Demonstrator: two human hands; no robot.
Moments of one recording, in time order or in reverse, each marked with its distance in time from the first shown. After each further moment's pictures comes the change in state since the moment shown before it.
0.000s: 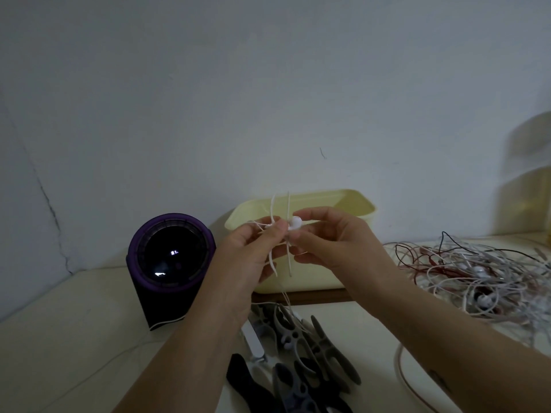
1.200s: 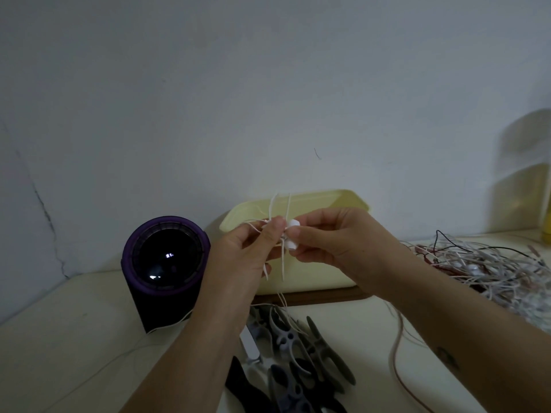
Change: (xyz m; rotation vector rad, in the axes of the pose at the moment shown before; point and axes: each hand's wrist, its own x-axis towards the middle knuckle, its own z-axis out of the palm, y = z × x) left_hand -0.012 0.006 0.008 0.061 0.041 0.140; right_hand 0.006 -0.013 -0.015 0.061 -0.114 0.112
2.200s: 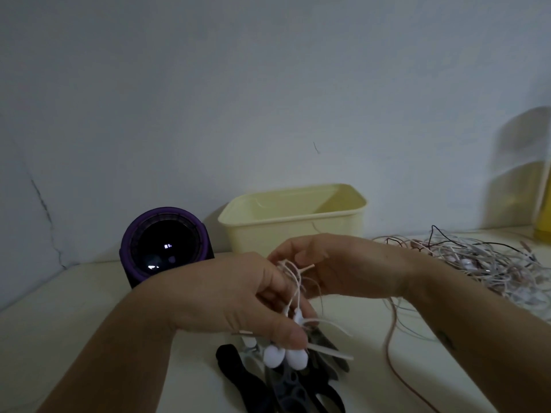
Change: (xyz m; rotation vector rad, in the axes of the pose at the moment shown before) left_hand -0.006 0.033 -0.034 0.701 -0.979 -0.115; right_hand -0.002 0.005 -0.009 -0.128 -0.635 0.270
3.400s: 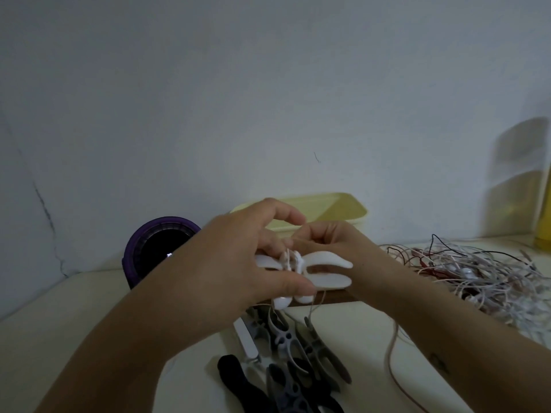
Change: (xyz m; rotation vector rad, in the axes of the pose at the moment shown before) left_hand -0.019 0.035 0.005 0.118 0.647 0.071; right_hand 0.003 0.003 0.002 -0.086 0.459 -0.289
